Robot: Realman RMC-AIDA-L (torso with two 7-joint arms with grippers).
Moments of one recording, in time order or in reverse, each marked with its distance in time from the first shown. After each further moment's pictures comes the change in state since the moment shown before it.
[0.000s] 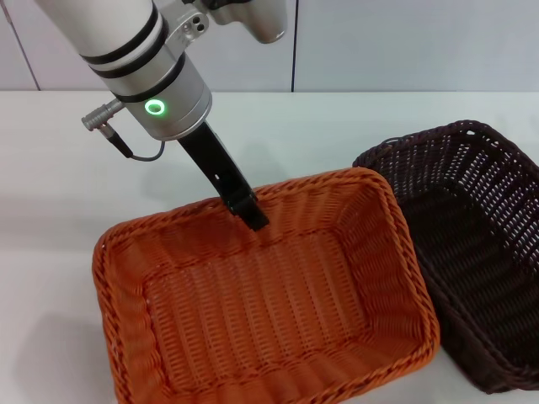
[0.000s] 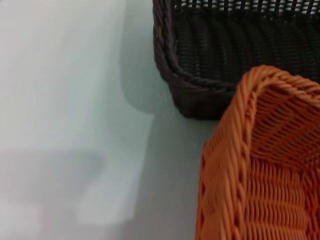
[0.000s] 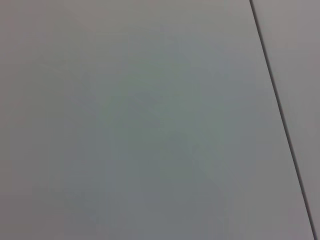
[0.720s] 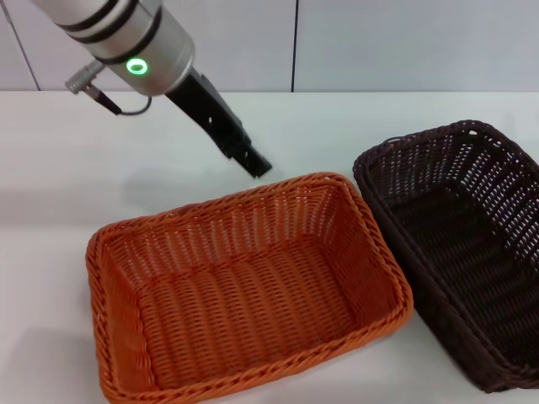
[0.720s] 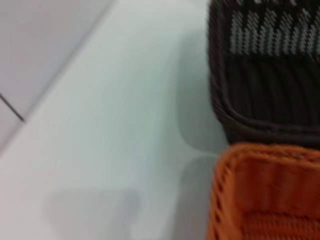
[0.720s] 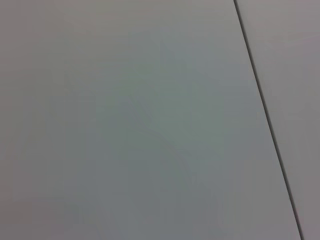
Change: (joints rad) left arm 0.067 0.003 -0.025 0.176 0.014 -0.083 -0.001; right arm 0.006 -0.005 0.017 -0.014 0.002 0.007 0.013
